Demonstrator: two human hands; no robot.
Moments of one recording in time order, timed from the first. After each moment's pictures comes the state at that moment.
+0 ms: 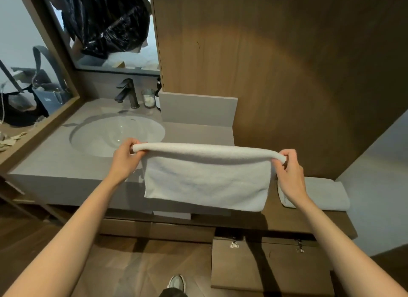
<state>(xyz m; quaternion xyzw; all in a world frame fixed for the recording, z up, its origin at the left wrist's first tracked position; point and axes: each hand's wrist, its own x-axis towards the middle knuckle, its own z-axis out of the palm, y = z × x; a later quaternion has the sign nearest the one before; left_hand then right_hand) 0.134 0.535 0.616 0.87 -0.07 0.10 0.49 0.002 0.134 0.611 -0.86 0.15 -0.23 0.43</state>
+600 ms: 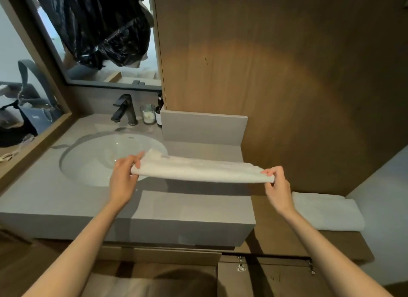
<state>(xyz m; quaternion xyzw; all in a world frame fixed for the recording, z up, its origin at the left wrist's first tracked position) 0.237 0.559 0.569 0.89 -0.13 0.20 0.38 0.114 0.156 0.574 -0.86 0.15 -0.20 0.45</state>
